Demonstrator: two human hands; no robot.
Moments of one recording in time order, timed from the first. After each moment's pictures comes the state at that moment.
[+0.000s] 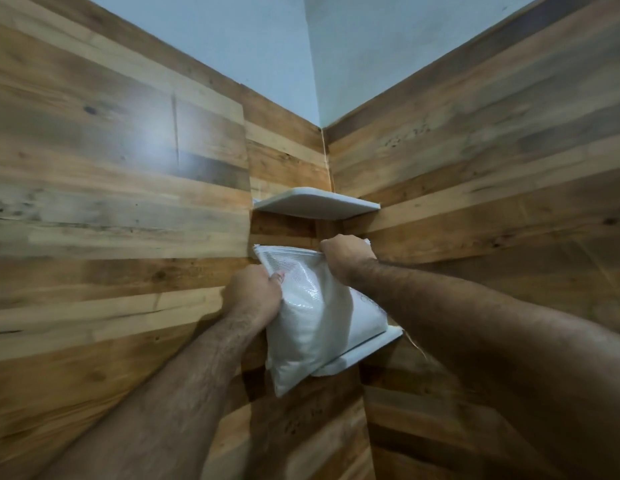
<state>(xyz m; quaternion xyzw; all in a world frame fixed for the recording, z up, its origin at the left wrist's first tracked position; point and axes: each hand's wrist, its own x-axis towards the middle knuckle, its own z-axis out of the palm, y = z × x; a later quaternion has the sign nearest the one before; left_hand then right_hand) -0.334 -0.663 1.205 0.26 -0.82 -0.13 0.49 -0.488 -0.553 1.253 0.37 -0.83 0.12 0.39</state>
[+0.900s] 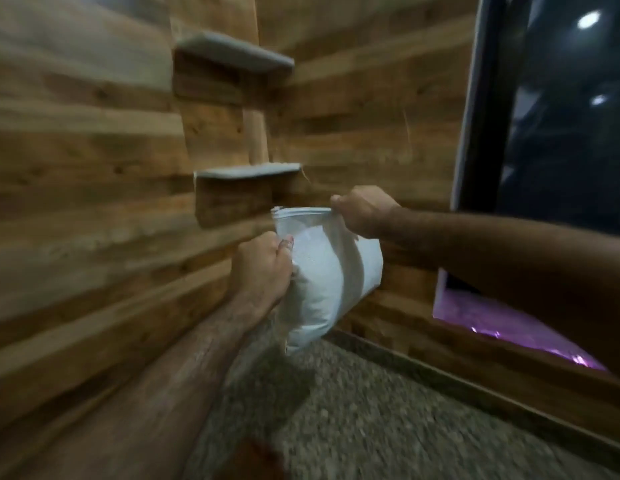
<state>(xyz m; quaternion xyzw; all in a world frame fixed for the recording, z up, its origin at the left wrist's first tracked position) -0.171 -0.308 0.975 0.20 -0.84 -0.25 0.43 -0.345 -0.183 1.053 0.48 -0.83 -0.05 0.30</state>
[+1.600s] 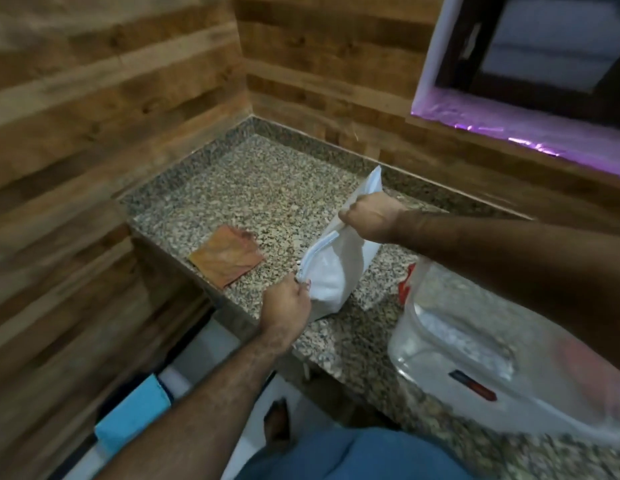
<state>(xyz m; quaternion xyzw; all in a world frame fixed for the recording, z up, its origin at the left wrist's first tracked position) -0.046 -0.132 0.622 0.34 -0.86 -0.37 0.11 -0.262 -0.035 0.724 0.55 -0.80 -0.24 0.04</state>
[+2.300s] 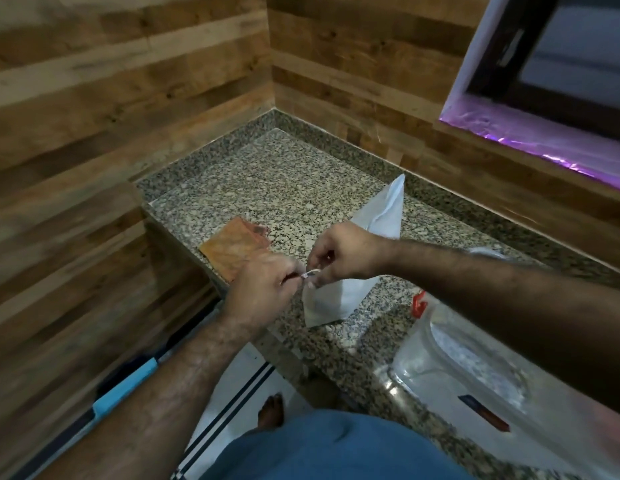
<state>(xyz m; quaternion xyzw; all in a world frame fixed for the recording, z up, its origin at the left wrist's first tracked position) -0.020 -0.190 0.666 0.12 -0.93 -0.27 0.20 -0.199 -0.062 0.720 0.57 -0.77 0.16 -0.24</state>
